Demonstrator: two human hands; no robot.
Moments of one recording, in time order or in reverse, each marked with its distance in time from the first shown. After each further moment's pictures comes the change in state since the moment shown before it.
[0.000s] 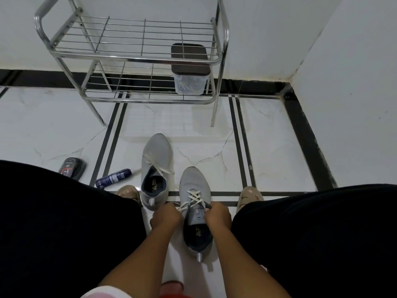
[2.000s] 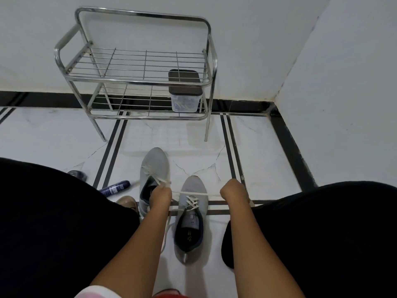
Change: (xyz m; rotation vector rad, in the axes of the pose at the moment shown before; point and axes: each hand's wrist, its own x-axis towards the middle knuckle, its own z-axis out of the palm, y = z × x) left_hand -0.023 0.046 -0.069 -0.731 0.132 -0.073; right_hand -0.016 -0.029 -0.122 -0.031 0.032 0.058
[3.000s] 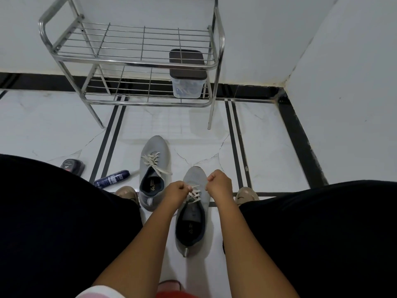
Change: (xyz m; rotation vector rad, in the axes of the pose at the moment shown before) left_hand 0.006 -0.014 0.026 0.199 -0.296 0.270; right_hand 0.025 -0.016 0.055 0.329 0.028 -0.213
